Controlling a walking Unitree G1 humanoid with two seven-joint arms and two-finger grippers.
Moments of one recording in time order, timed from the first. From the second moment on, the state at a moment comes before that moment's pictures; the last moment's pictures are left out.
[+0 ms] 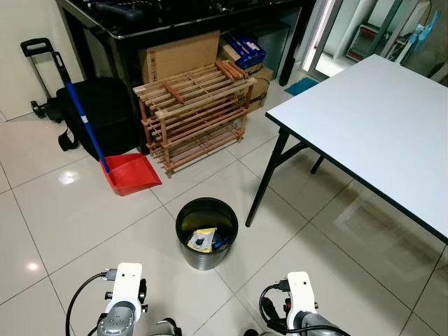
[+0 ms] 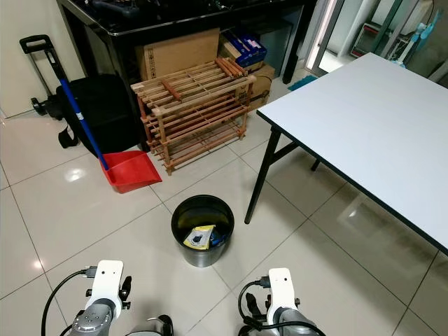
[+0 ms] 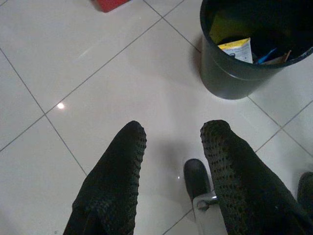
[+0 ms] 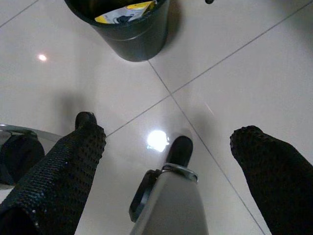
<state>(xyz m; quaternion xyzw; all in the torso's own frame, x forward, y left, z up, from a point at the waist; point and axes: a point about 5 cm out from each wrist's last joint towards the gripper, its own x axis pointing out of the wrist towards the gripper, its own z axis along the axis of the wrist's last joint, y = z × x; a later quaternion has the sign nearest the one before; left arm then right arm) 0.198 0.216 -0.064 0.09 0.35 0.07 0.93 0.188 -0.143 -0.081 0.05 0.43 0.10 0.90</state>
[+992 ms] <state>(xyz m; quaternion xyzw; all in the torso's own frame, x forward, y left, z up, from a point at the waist) 0.195 0.221 -0.065 0.09 0.36 0.07 0.93 0.184 -0.139 -0.084 0.06 0.44 0.11 0.89</state>
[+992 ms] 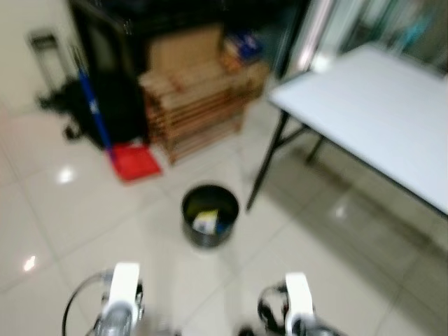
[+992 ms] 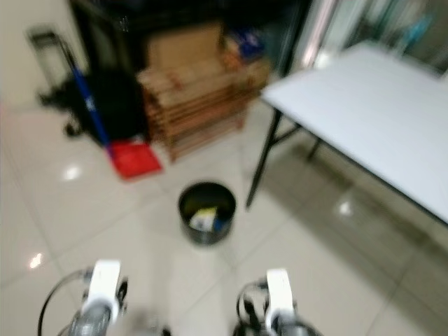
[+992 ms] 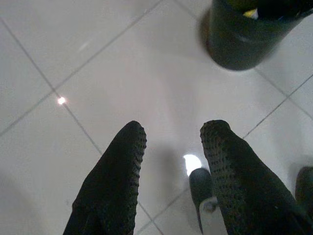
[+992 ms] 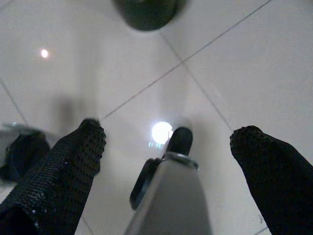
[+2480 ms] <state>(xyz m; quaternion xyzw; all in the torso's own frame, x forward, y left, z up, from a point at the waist) 0.201 0.218 -0.062 0.08 0.34 0.08 0.93 0.185 -0.141 -0.083 0.05 0.44 0.10 0.89</state>
